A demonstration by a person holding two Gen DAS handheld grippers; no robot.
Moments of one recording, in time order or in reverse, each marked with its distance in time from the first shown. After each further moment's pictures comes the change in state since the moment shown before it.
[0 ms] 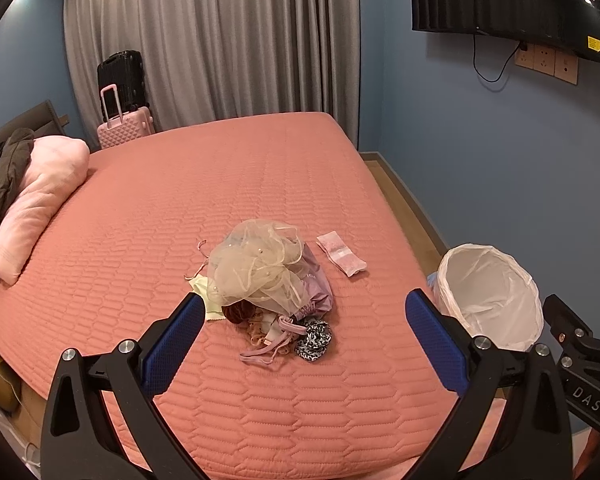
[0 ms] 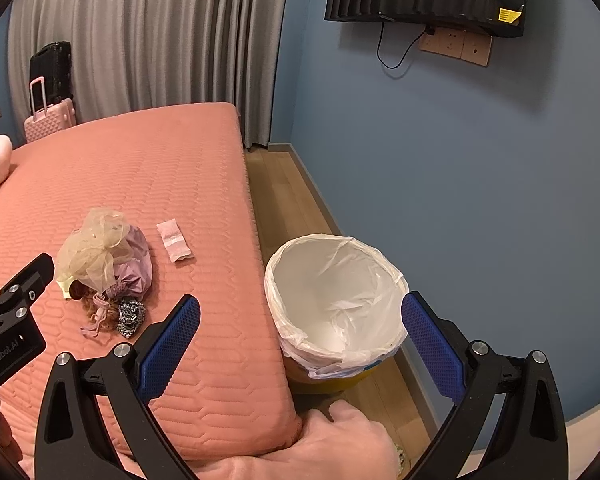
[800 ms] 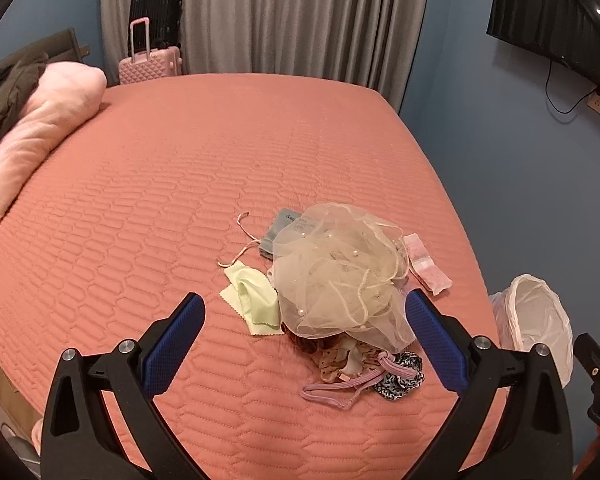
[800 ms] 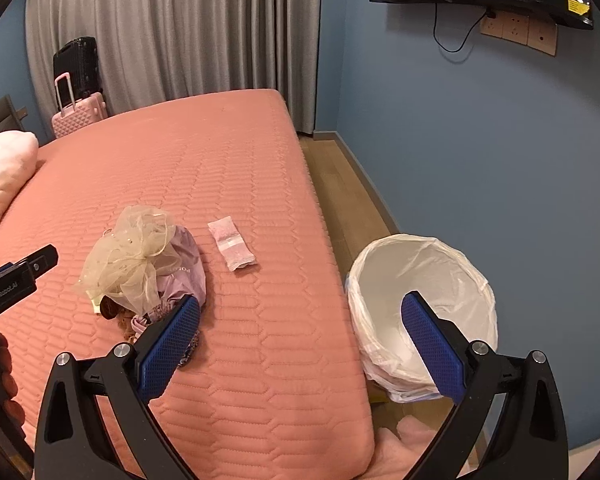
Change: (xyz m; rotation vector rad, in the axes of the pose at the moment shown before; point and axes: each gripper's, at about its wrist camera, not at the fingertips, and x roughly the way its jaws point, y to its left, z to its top) left arm 0.103 0.115 0.008 -0.198 0.121 -0.005; right arm 0.072 0.080 0.016 -0.012 0.047 0.164
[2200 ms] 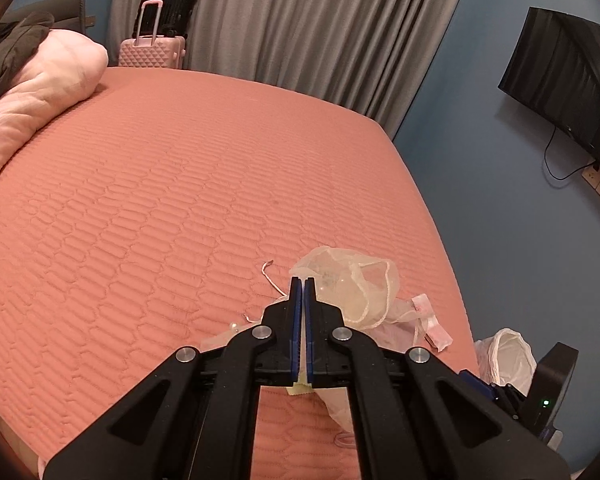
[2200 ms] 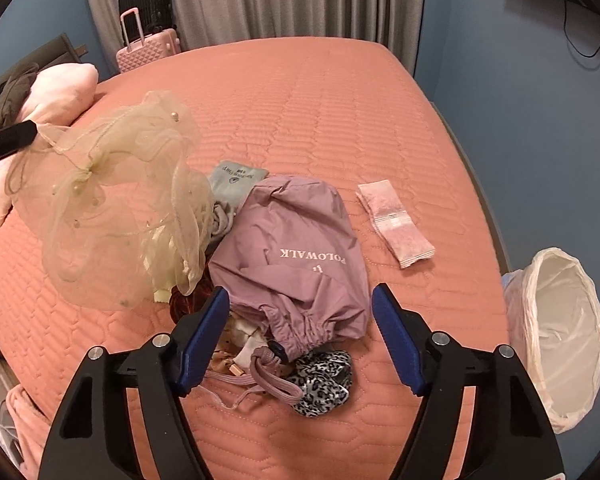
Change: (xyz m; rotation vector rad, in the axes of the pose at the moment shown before) left arm 0.004 0.083 0.055 -0.109 -0.055 -0.134; right arm 0.113 0.144 -0.006 -0.175 0.207 0.234
